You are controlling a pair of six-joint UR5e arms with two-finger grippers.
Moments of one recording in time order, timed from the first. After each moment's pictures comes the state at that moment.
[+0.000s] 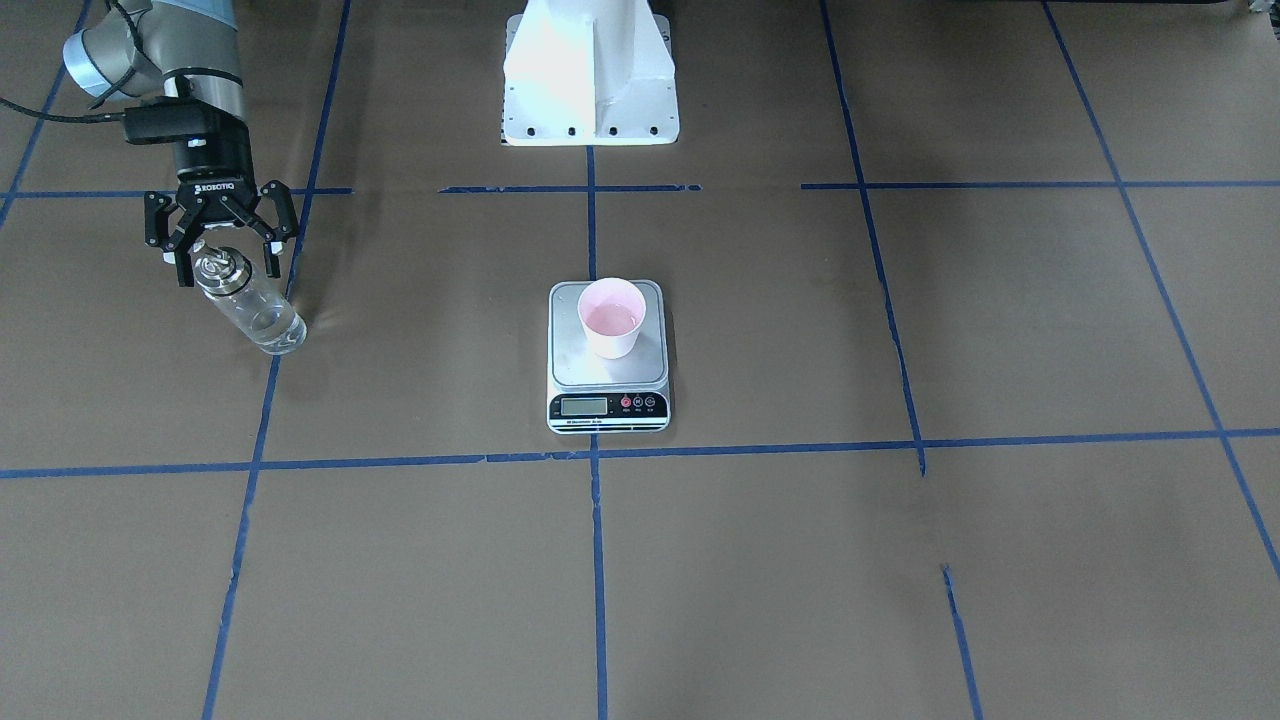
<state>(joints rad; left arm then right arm) -1.60 -1.69 -1.58 -1.41 -2.30 0.19 0.18 -1.78 1.87 -0.55 0.61 1.16</state>
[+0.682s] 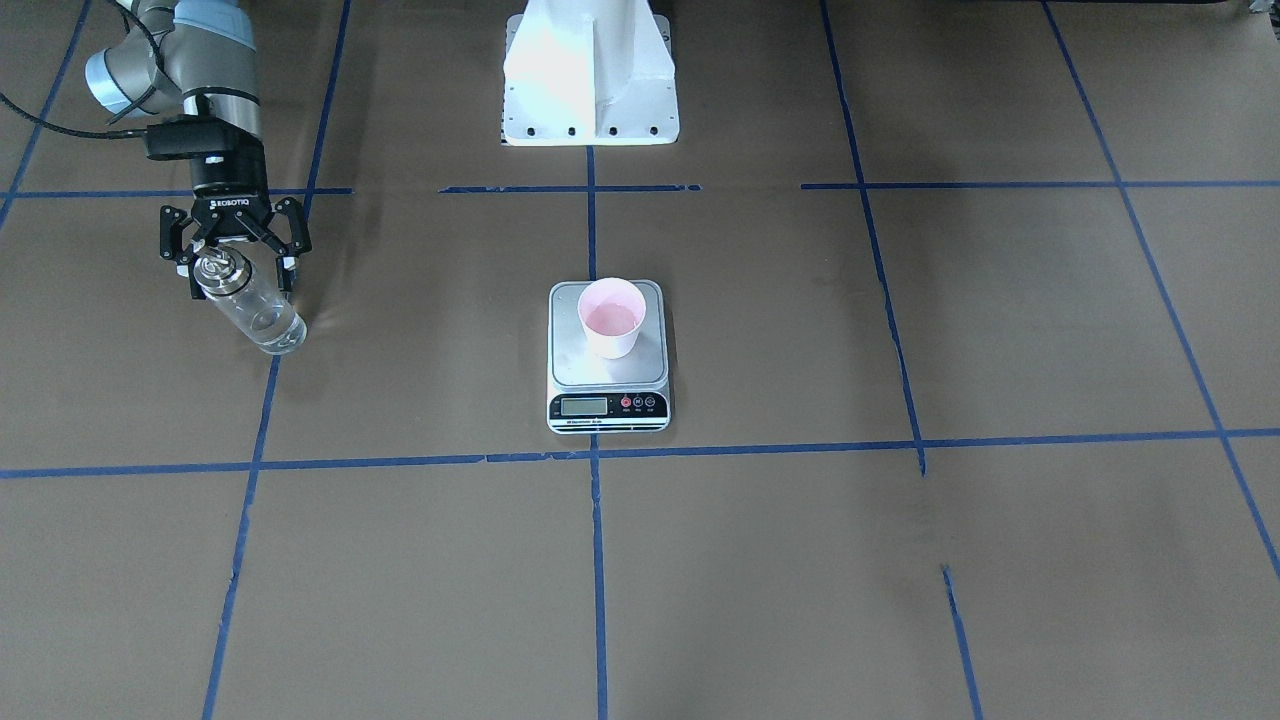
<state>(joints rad) -1.60 -1.68 -1.58 -1.41 -2.36 0.19 0.18 -1.74 1.81 -0.55 0.58 1.16</state>
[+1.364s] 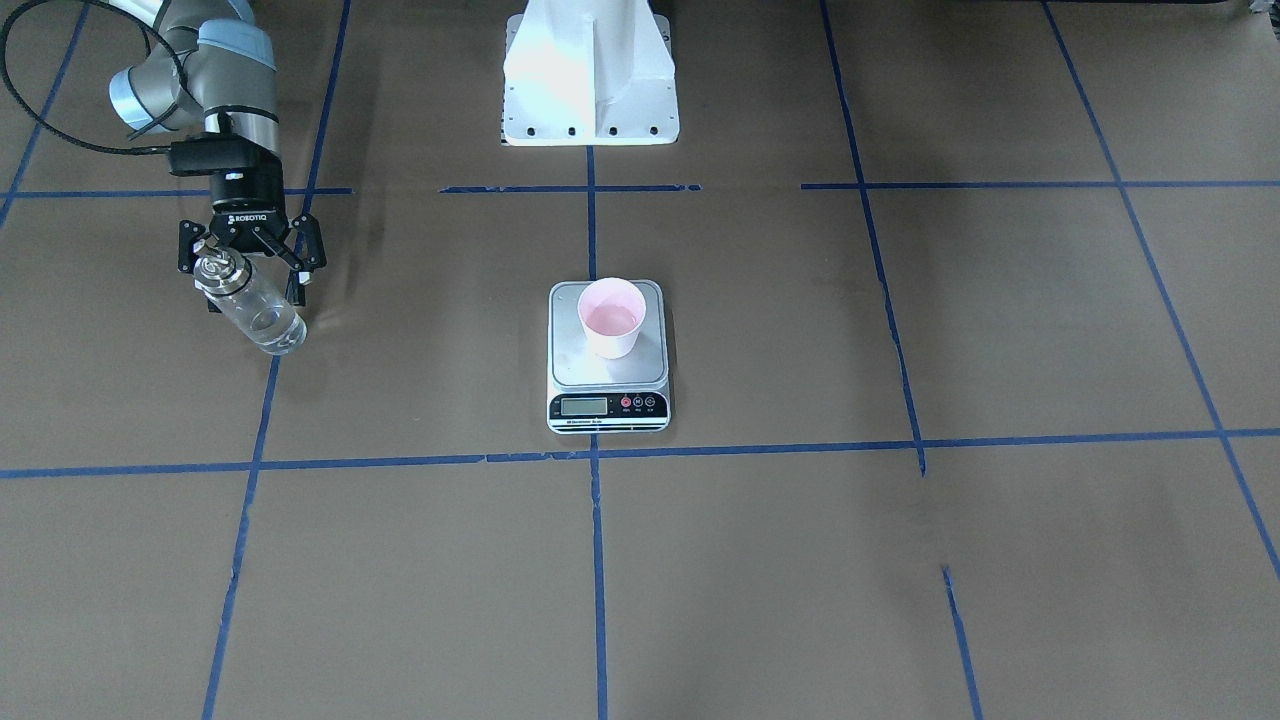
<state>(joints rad) -1.60 -1.68 -1.58 -1.41 -2.37 0.19 0.18 -1.68 1.74 -0.55 0.56 1.16</state>
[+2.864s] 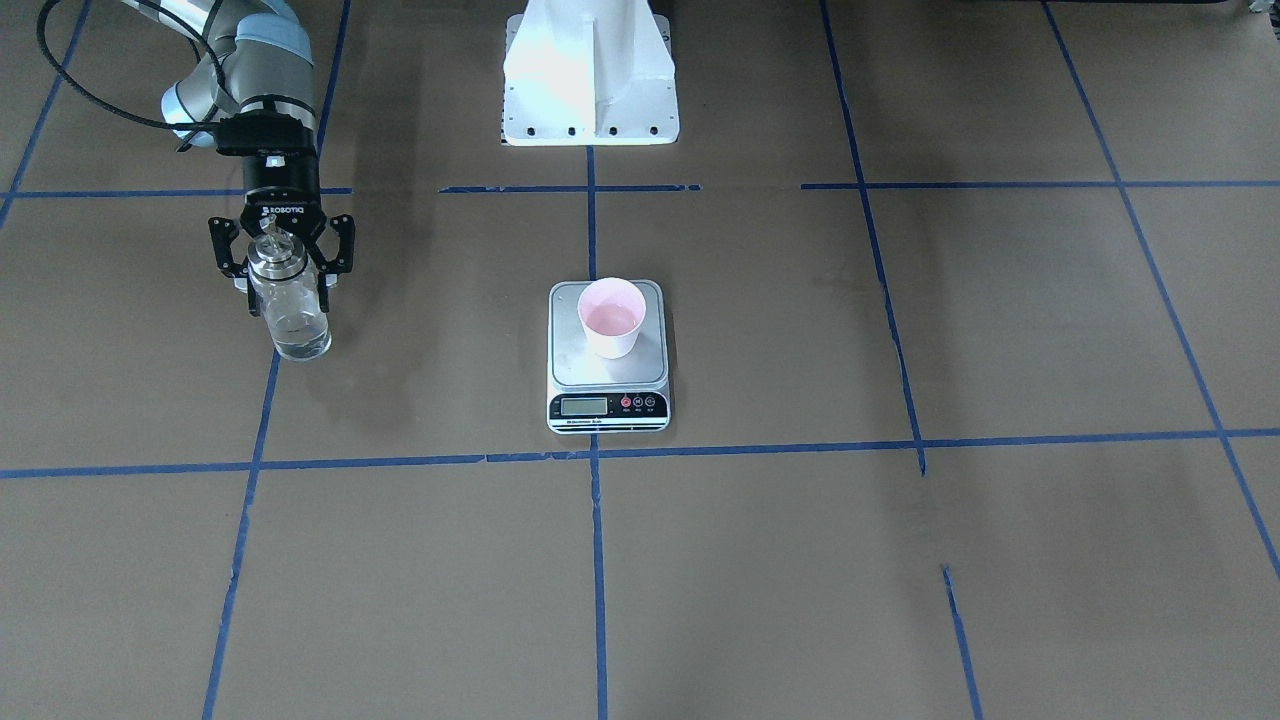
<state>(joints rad) -1.60 -1.63 -1.57 -1.40 -2.33 0.18 0.21 -1.55 1.74 -0.48 0.47 0.80</state>
